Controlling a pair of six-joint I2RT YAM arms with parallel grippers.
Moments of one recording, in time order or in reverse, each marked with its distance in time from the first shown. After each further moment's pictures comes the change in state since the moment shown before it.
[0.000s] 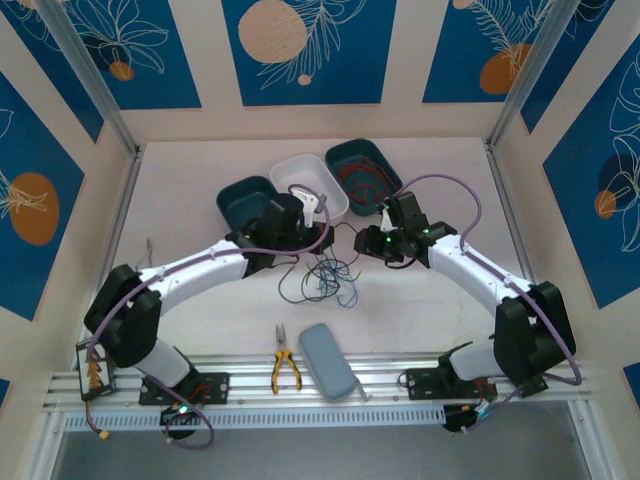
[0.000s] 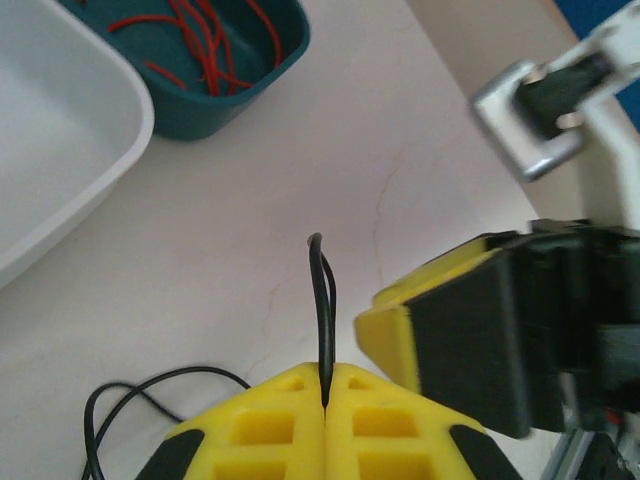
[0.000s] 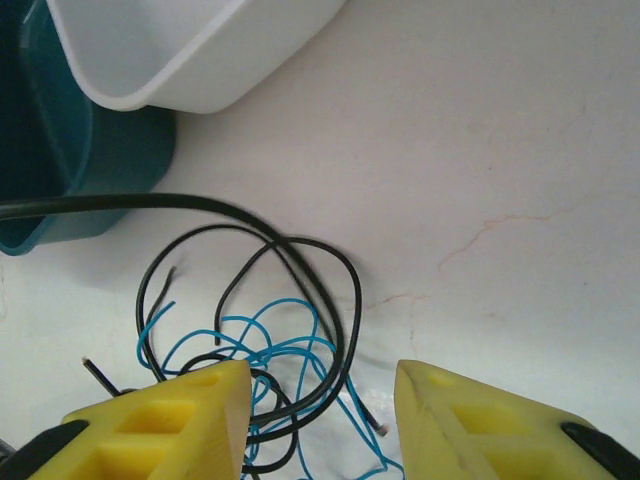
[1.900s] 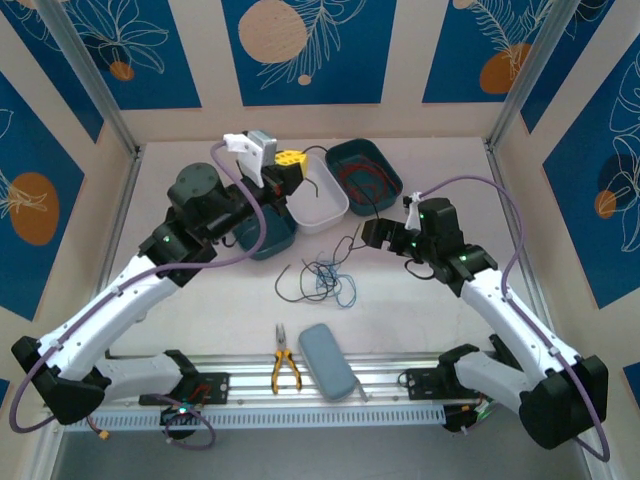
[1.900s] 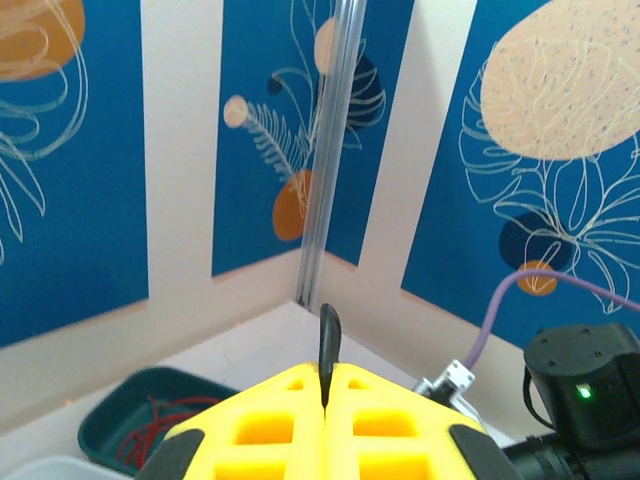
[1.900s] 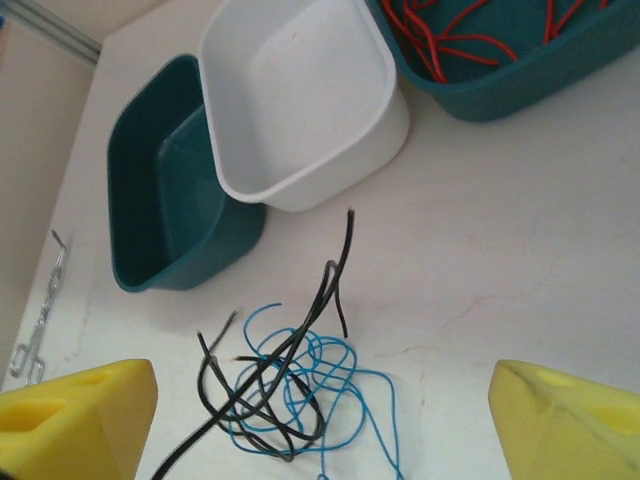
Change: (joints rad) left arm 0.002 -0.370 0.282 -0.020 -0.124 0.385; right arm -0.060 -0.373 -0.089 0.051 0.034 -0.059
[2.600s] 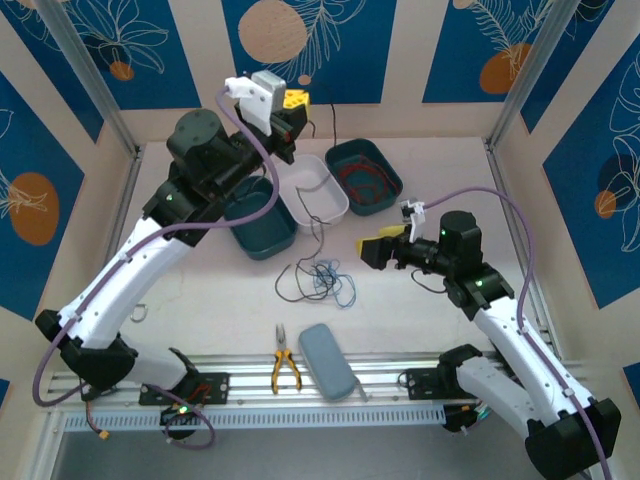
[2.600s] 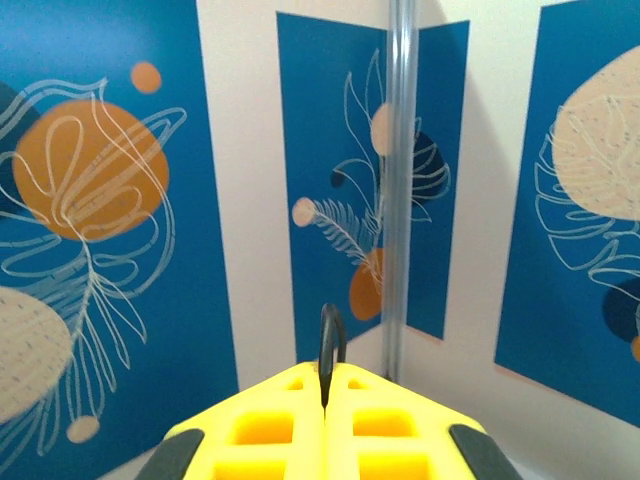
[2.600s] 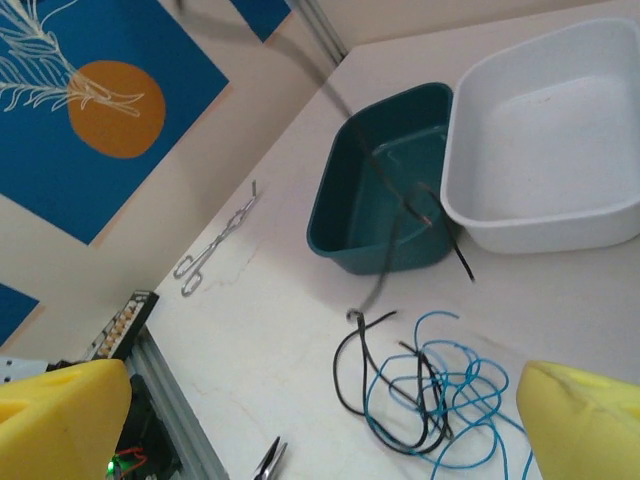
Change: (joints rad) left arm 0.029 0.249 0.442 -0.103 -0.098 0.183; right arm -0.011 -0.196 -0.109 0.186 -0.380 -0.163
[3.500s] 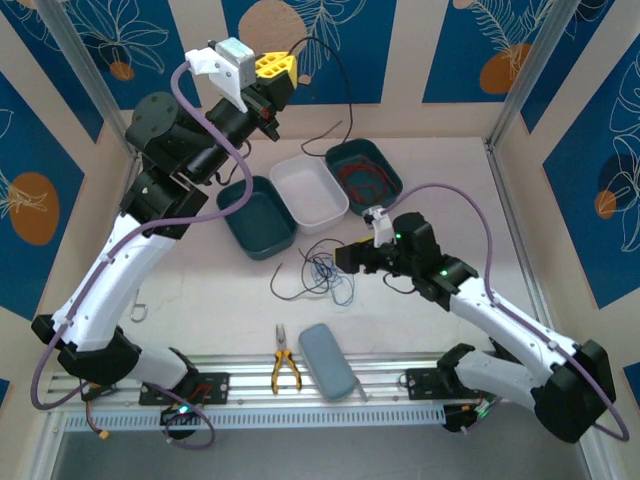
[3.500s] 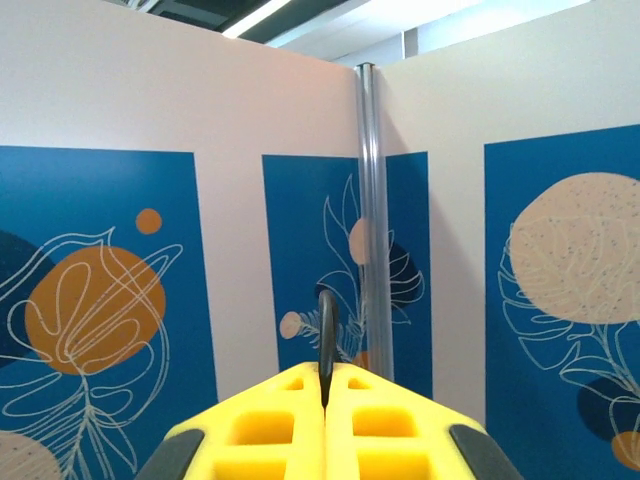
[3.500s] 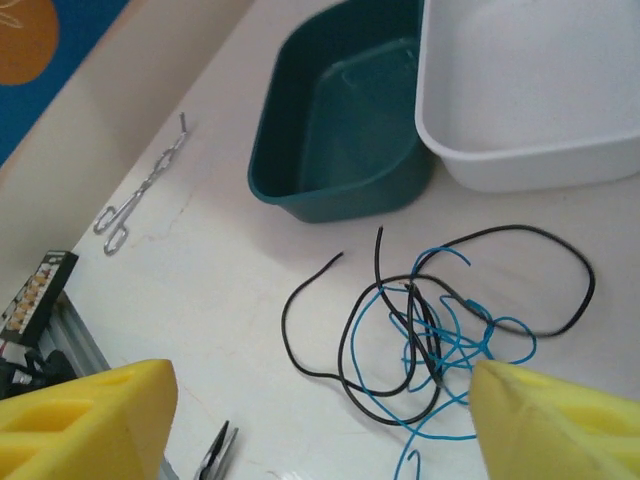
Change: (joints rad) left arm 0.019 0.008 0.151 0.051 0.098 -0.016; right arm 0.266 0.237 0.032 0.031 0.330 0.015
